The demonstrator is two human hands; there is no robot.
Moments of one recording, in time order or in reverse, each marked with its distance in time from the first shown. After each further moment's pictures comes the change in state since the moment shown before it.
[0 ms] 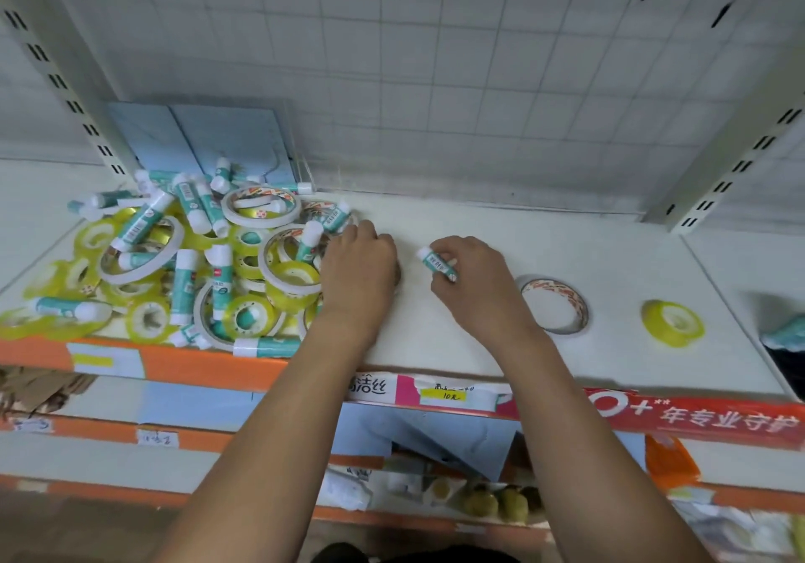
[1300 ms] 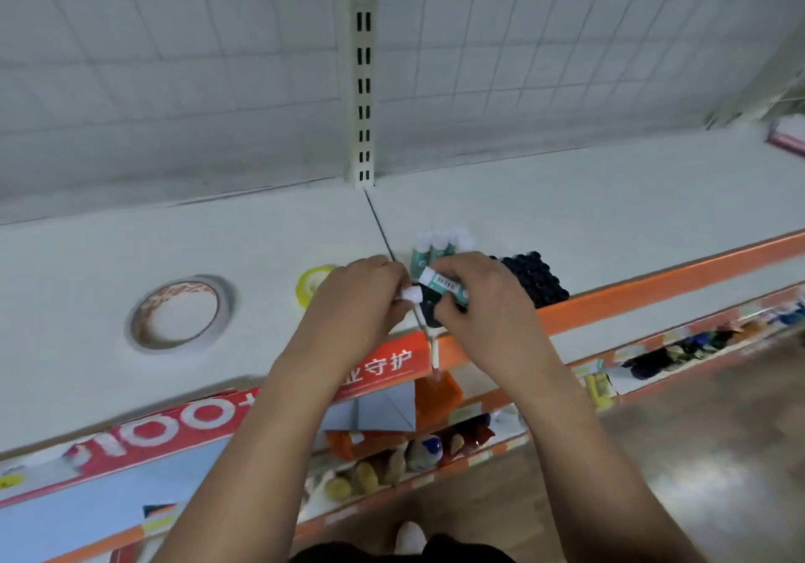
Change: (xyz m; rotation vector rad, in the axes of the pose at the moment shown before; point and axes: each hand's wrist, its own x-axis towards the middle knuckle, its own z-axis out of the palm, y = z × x) left_hand -0.016 0.373 -0.016 -0.474 -0.117 0.563; right_hand -0.160 0.269 -0.229 -0.187 0.228 0.219
